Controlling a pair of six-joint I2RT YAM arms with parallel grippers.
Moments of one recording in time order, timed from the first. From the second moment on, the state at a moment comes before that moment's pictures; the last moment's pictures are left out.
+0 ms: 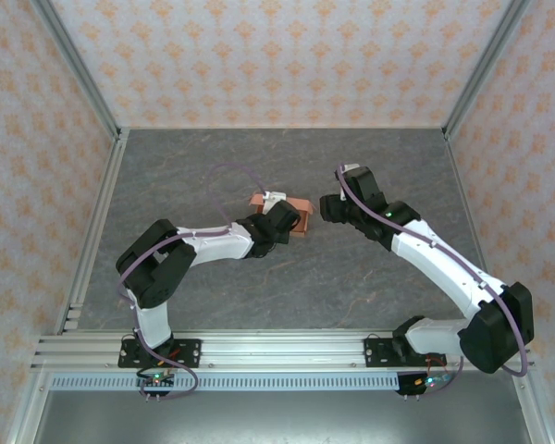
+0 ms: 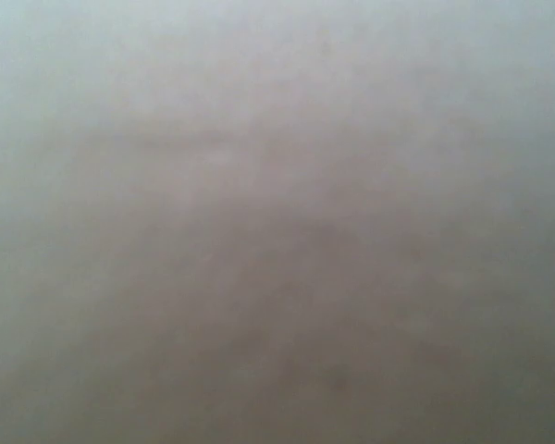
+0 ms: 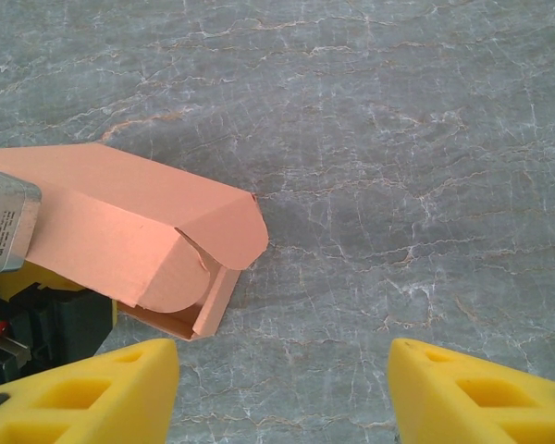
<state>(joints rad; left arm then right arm) -0.76 1.84 1.07 -0.15 -0.46 -0.53 0.55 1.26 1.05 -0.57 0.17 0.30</state>
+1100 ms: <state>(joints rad) -0.76 1.88 1.07 0.03 -0.48 -0.46 0.55 1.30 1.05 -0.59 0.15 0.29</state>
